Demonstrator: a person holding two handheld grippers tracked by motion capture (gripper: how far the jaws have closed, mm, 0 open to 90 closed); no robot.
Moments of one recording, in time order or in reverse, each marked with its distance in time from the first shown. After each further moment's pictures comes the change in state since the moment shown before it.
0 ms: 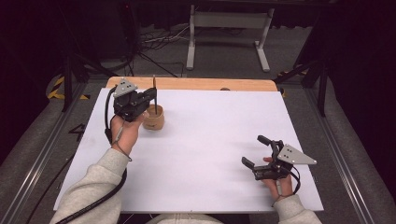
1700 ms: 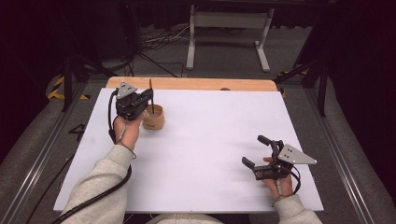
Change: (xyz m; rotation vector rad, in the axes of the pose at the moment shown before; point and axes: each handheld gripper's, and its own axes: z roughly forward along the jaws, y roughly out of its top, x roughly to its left) left arm 0.028 -0.031 0.030 0.000 0.081 -0.036; right arm -0.001 0.000 0.000 -0.005 0.007 0.007
